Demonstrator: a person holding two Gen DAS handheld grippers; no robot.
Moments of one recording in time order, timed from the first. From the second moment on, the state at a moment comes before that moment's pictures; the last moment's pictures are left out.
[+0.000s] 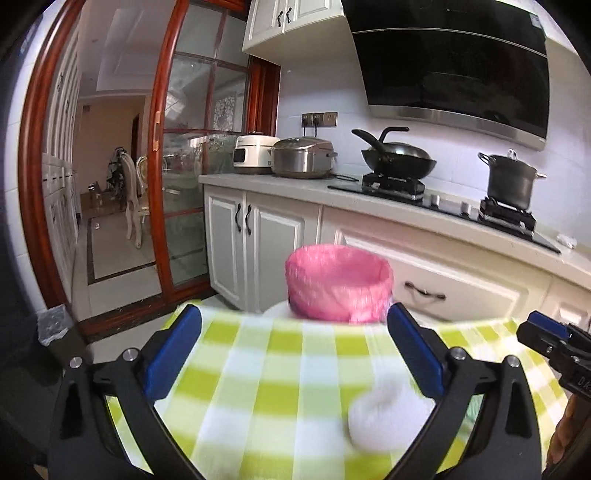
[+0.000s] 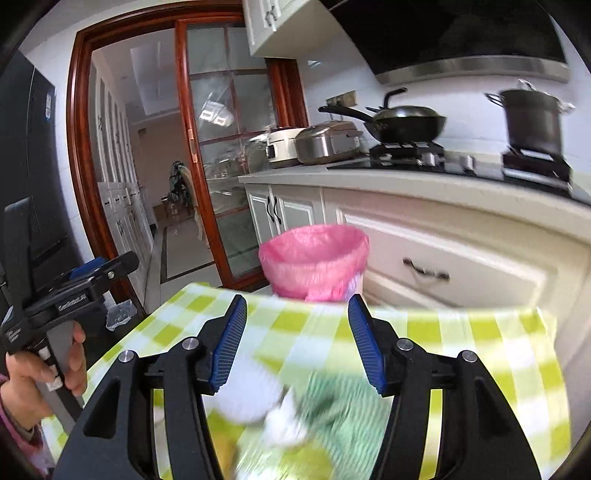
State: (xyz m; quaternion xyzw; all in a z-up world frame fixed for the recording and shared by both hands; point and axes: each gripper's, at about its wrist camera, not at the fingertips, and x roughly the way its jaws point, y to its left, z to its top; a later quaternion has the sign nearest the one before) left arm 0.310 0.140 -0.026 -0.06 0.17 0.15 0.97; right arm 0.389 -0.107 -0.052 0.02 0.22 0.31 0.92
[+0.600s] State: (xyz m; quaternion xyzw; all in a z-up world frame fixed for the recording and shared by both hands) left arm 0.213 0.140 -0.111 -0.06 0.26 0.16 0.95; right arm 0.306 -0.065 -0.138 -0.04 0.32 0.31 0.89
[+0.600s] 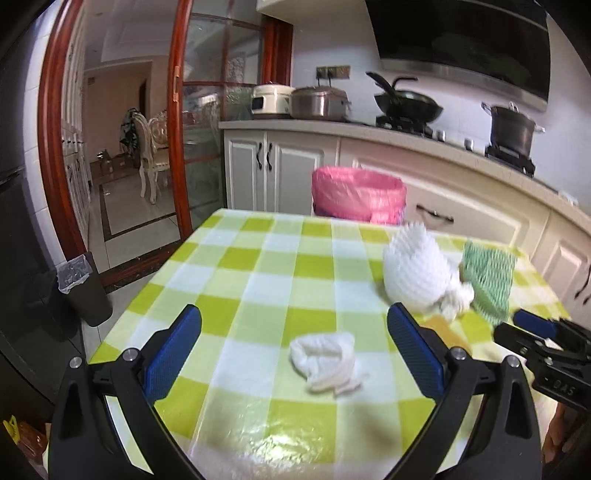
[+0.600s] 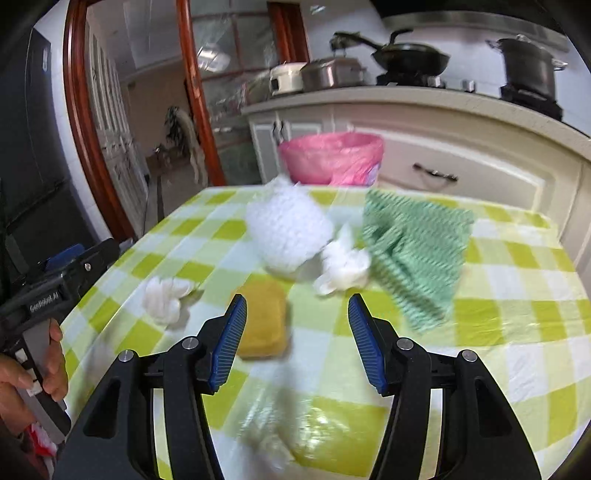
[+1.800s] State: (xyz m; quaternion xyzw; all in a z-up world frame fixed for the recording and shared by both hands) left arm 0.283 0.122 -0.161 -0.03 0.39 0.13 0.91; right arm 0.332 -0.072 -0.144 0.00 0.37 0.31 0.87
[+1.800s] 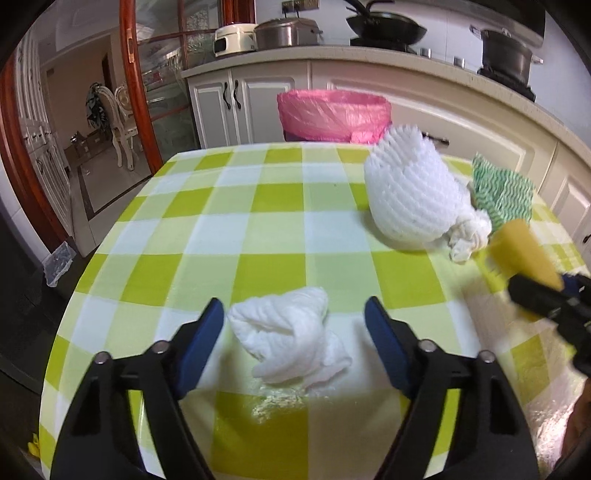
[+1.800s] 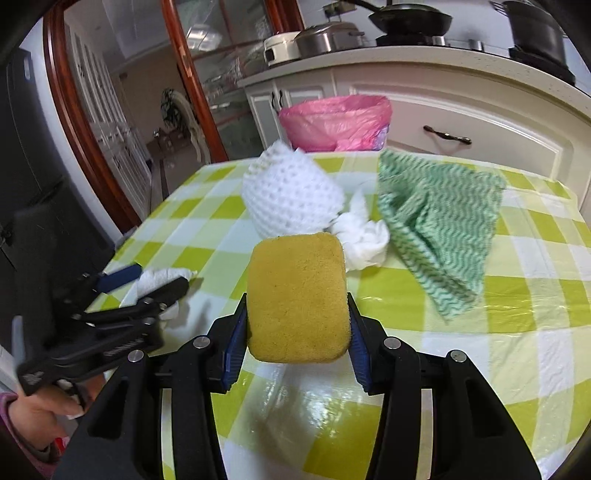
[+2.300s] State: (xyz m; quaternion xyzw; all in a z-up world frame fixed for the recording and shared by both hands) left arm 0.271 0.101 -0.149 -0.02 0.34 0.12 0.93; right arm 0.326 -0.105 -0.141 0.04 0.35 0.32 0.88
